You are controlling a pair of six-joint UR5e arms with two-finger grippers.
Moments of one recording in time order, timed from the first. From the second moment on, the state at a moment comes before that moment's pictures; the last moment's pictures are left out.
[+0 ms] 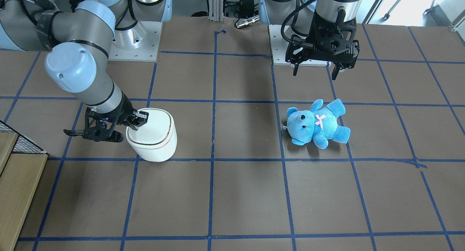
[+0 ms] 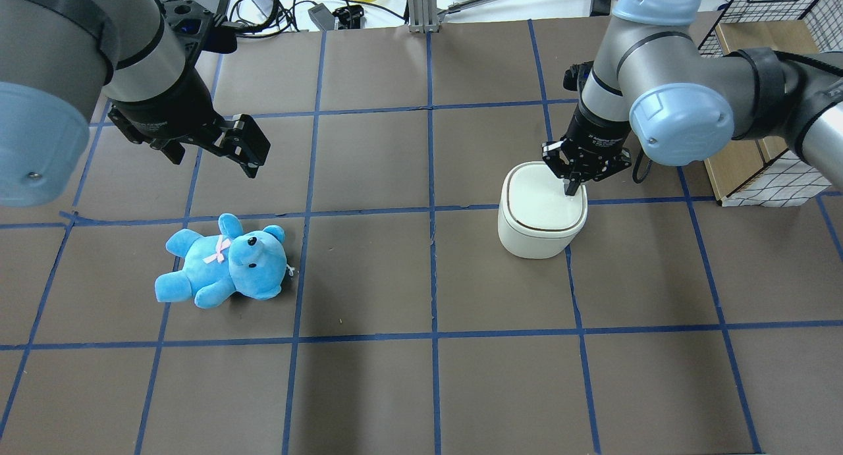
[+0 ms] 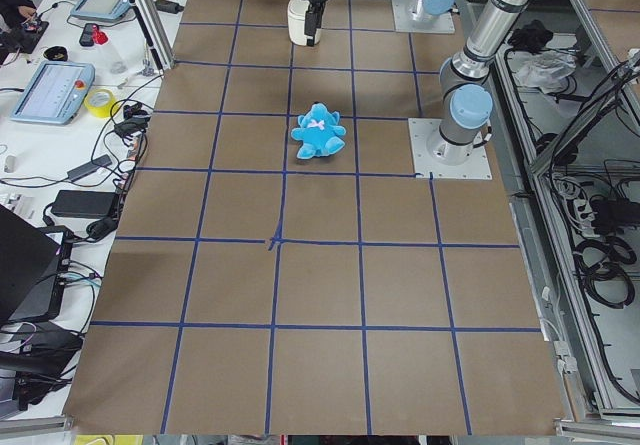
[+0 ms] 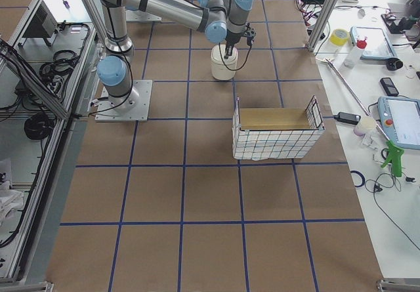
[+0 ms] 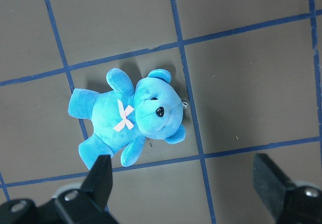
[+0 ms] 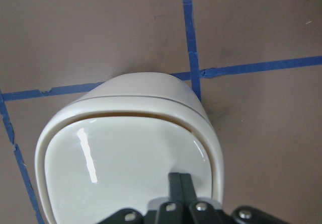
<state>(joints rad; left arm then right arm) -1.62 -1.48 -1.66 -1.51 1.67 0.15 1.57 -1.37 1.77 -1.83 -1.50 0.10</state>
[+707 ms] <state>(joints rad) -1.62 -1.48 -1.66 -1.51 1.67 0.15 1.57 -1.36 1.76 -1.83 -1.50 0.11</state>
